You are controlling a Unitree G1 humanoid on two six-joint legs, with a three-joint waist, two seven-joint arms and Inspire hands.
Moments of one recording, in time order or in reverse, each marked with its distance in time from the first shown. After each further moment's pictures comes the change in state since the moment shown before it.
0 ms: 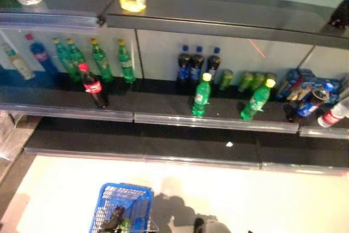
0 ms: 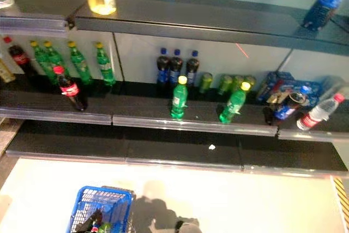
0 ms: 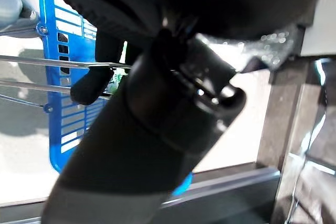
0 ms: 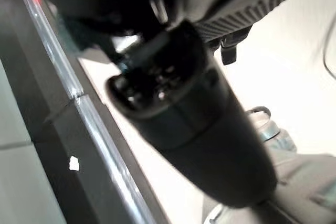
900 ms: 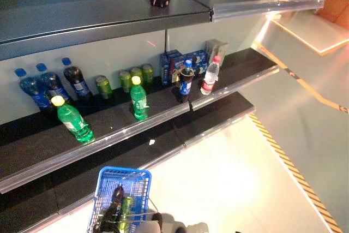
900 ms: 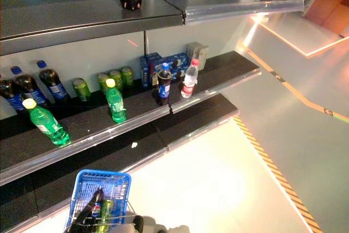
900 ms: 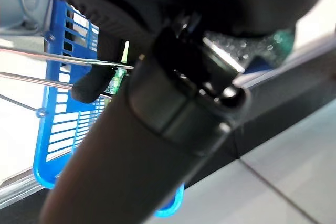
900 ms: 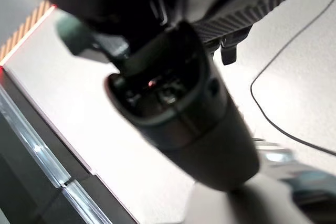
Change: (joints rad) left arm -0.082 -0.032 0.101 -0.017 -0.057 -0.007 -0.002; right arm 0.004 -0.019 0.207 -0.052 -0.098 0.071 0.092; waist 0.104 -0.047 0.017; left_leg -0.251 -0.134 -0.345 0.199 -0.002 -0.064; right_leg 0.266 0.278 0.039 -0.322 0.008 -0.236
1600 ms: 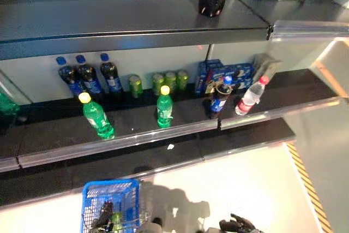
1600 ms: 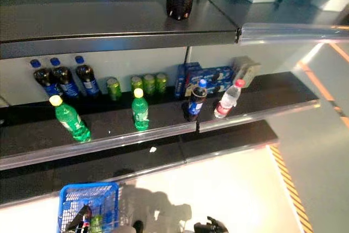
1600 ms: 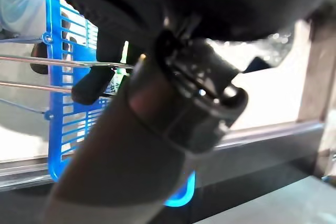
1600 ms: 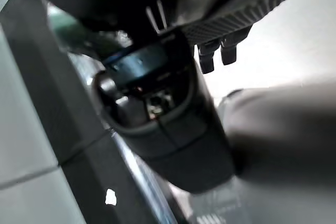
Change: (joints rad) left arm 0.021 0.047 -0.014 0.039 -0.069 0.007 0.025; right arm -0.107 0.038 -0.021 0.030 0.010 -0.058 -0.026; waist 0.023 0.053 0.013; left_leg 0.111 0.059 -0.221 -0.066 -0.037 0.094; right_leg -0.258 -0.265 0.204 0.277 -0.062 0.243
